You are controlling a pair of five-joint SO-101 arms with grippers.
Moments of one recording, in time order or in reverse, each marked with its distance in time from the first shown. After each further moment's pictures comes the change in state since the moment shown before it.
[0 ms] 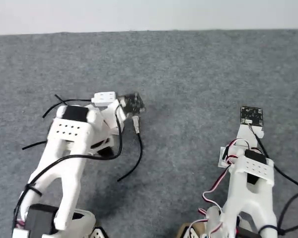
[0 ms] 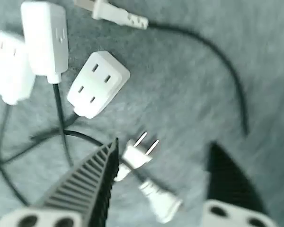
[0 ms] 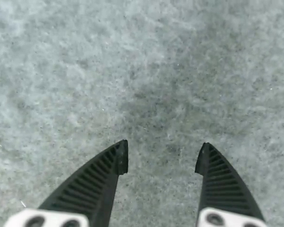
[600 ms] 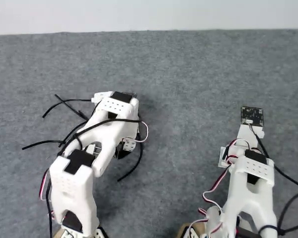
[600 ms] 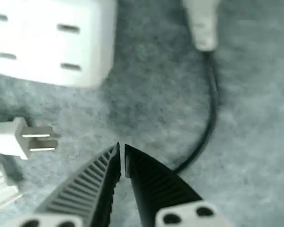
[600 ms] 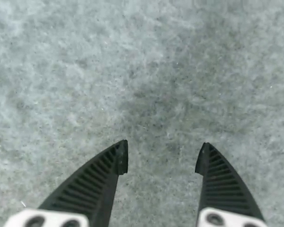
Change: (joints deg) left arm 11.6 37.3 -22.9 13.4 71.9; right arm 0.1 0.0 0.0 0.2 -0.4
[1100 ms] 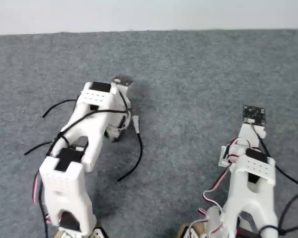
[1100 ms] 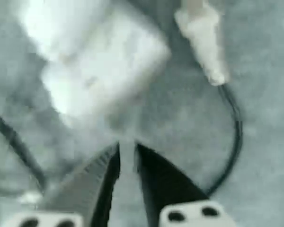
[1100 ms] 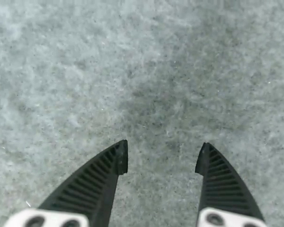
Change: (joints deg) left arm -7.0 4.6 -7.6 -1.1 -13.0; right arm 0.0 0.0 -1.1 1.8 -1.8
